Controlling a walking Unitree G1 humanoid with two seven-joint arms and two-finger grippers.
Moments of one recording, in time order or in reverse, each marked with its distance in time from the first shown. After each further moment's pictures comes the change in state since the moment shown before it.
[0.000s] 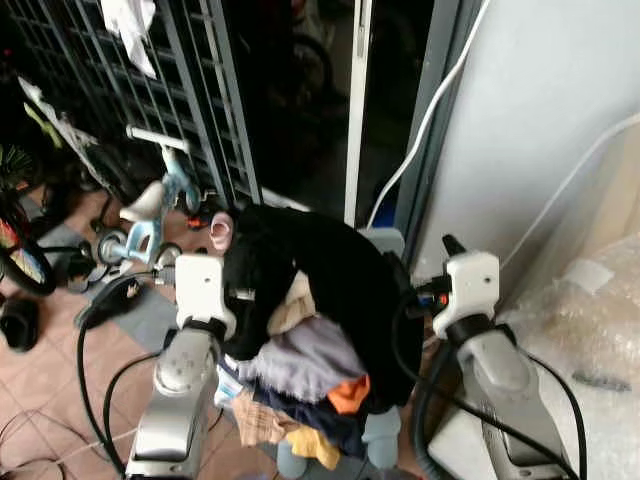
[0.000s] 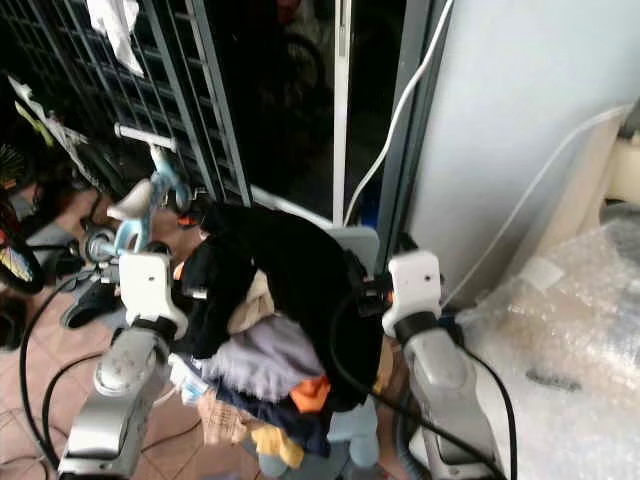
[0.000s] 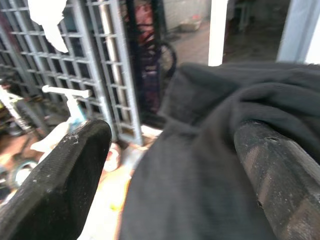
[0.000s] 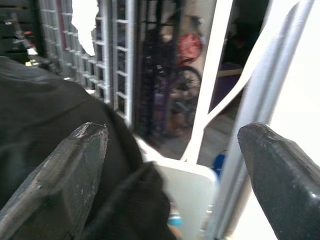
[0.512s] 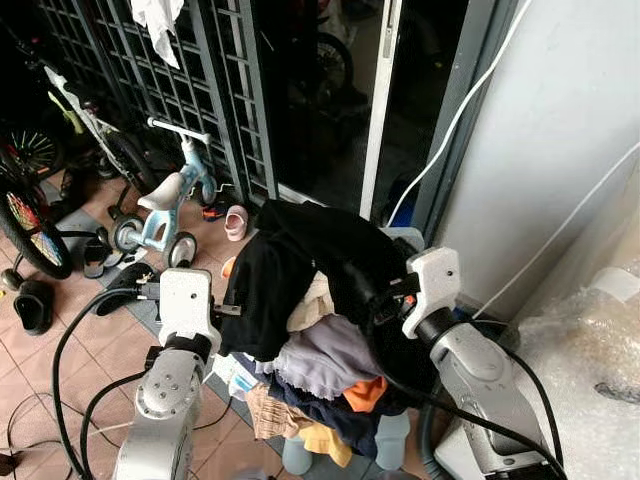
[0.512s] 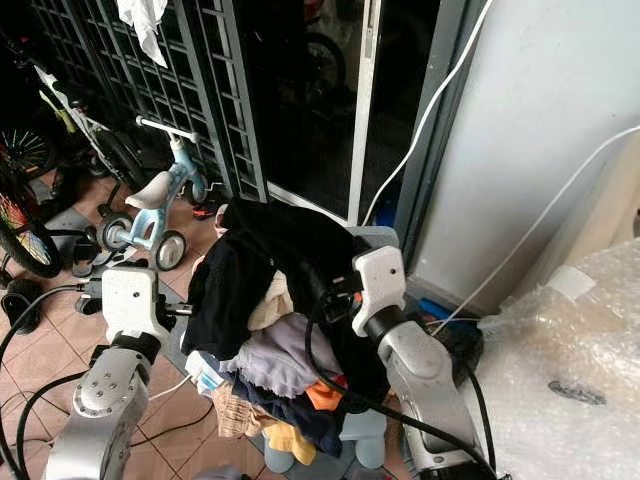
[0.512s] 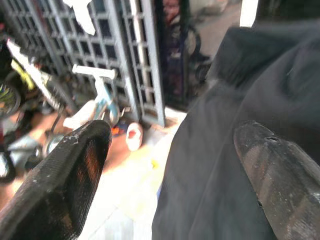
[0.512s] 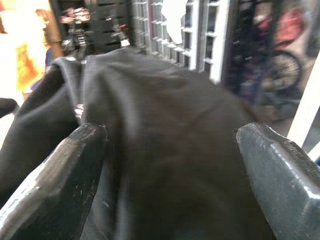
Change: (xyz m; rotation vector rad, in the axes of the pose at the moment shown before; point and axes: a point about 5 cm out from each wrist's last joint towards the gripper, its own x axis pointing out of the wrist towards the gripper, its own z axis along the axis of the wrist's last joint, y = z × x) left arm -0.029 0.013 -0.013 0.006 0.089 0.065; right arm 0.019 0.034 -0.006 0.140 0.077 0.298
